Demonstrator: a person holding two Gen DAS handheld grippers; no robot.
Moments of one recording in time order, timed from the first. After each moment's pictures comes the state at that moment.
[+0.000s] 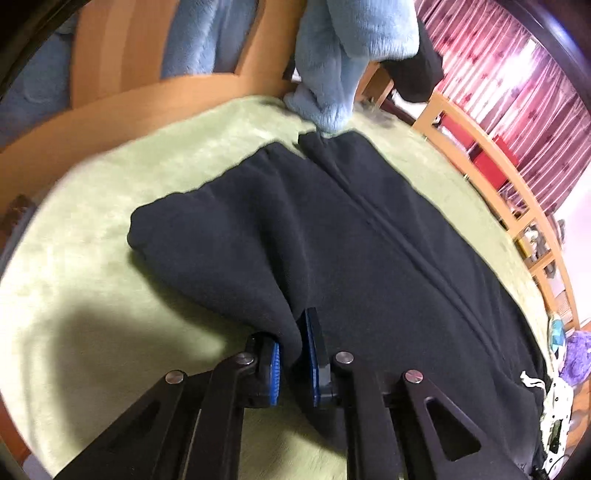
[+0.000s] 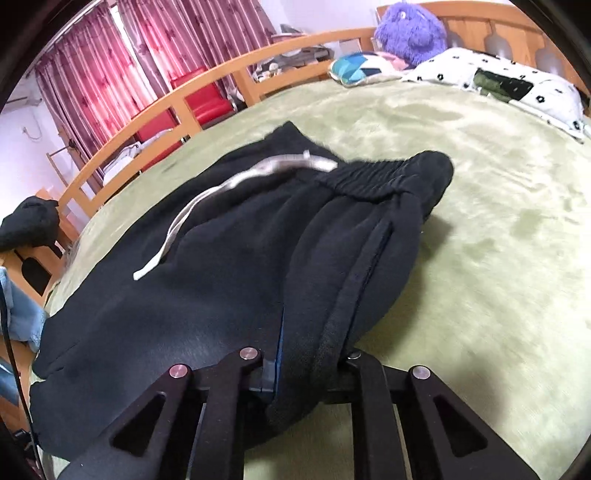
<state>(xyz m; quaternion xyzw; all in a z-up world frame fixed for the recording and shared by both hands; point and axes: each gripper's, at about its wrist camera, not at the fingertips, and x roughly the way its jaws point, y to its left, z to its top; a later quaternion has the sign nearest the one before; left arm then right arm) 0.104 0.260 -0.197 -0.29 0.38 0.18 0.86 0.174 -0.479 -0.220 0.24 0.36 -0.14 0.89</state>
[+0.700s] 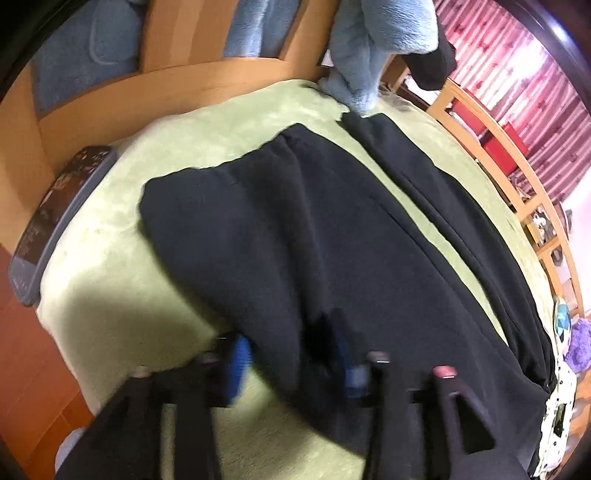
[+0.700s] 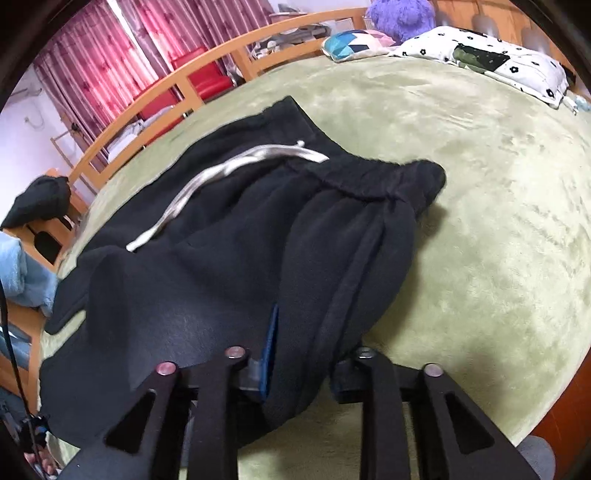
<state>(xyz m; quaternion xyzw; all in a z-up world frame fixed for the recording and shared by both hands) 0.041 0.279 -0.210 -0.29 0.42 0.19 0.84 0.083 -0.474 -0.224 0.24 0.42 -0.12 0.87</state>
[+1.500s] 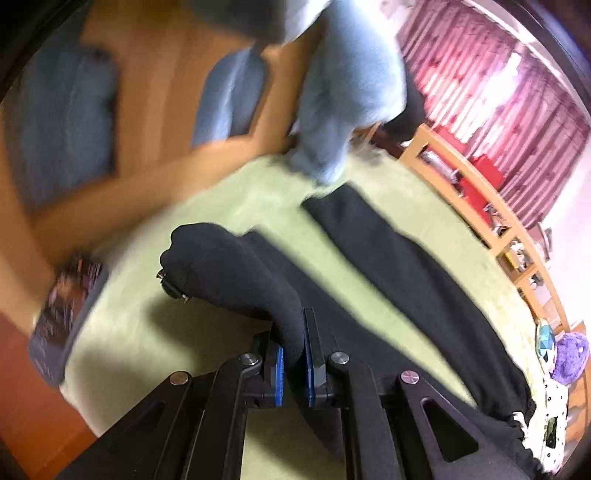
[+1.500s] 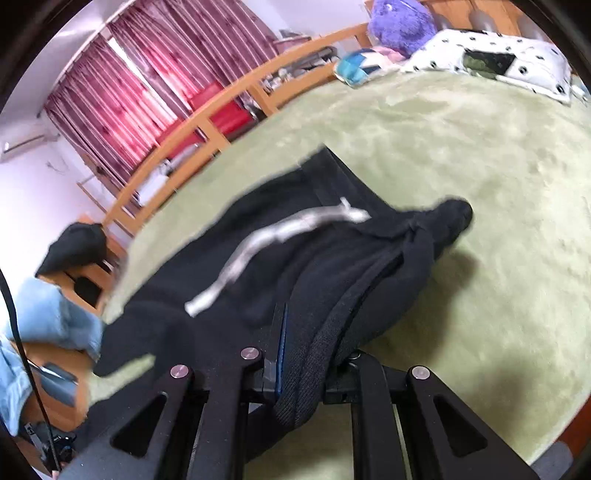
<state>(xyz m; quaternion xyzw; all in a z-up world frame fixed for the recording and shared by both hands) 0.069 0.293 -0.113 -0.27 0.34 0.17 0.89 0.104 -0.477 -0.161 0.32 0.34 -0.08 0.88</state>
